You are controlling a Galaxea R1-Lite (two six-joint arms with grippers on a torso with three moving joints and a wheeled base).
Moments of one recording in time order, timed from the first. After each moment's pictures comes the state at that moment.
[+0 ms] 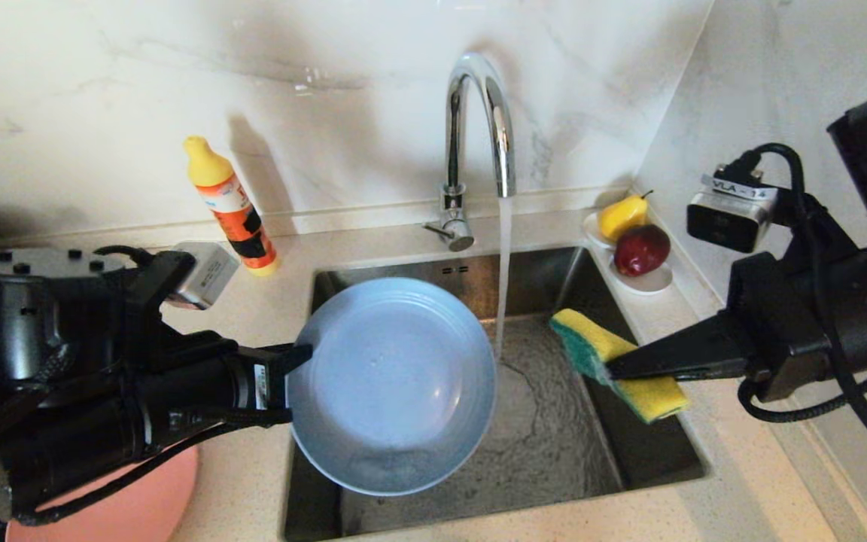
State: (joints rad) left arm -0.51 1.37 -0.66 -0.38 0.07 -0.14; right arm 0.49 1.48 -1.39 0.54 0.73 0.53
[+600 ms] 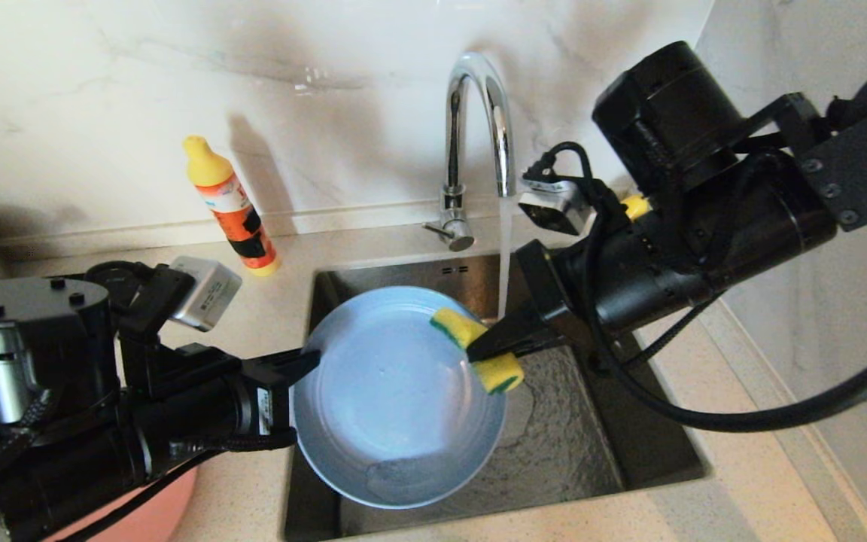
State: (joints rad) left arm -0.55 1.36 -0.56 -0.53 0.07 -0.07; right arm 0.71 1.84 -1.88 0.76 0.53 0.58
